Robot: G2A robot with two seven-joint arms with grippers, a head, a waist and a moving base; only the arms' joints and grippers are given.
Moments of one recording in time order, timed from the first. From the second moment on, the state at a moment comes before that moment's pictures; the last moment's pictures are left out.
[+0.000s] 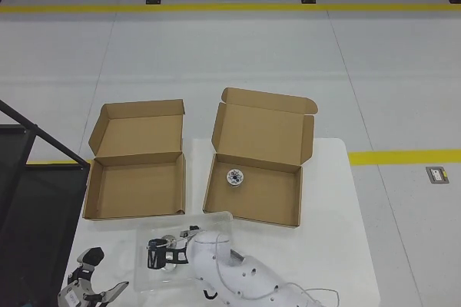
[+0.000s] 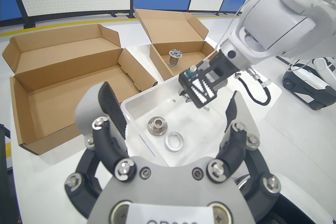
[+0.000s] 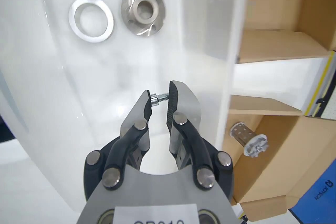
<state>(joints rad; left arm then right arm) 1.92 -1.11 -1.96 -1.80 1.20 -0.89 0.47 -0.73 -1.69 0.60 -1.33 -1.74 -0.54 0.97</state>
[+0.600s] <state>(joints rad) 1.92 -1.11 -1.96 -1.80 1.20 -0.89 0.47 -1.24 -1.52 0.99 -1.93 -2.08 -0.36 0.54</state>
